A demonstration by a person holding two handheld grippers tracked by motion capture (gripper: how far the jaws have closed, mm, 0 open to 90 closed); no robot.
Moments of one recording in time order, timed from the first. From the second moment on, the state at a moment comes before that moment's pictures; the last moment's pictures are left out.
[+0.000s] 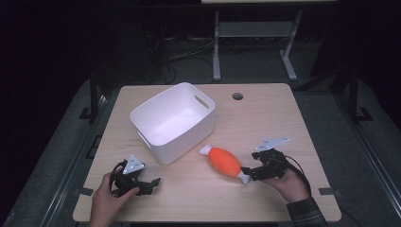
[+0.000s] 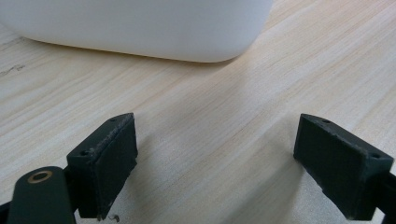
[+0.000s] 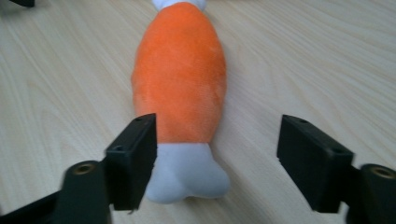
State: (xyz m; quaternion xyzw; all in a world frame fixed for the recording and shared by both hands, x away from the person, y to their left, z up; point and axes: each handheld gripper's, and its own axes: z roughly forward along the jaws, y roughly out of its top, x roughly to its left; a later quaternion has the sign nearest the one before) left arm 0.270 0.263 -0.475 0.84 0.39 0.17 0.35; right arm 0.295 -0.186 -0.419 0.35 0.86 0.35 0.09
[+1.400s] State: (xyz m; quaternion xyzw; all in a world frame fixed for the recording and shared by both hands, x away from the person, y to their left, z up) left arm 0.270 0.263 -0.475 0.83 0.39 0.17 0.35; right arm 0.345 -0.097 -0.429 0.32 0.90 0.29 0.07
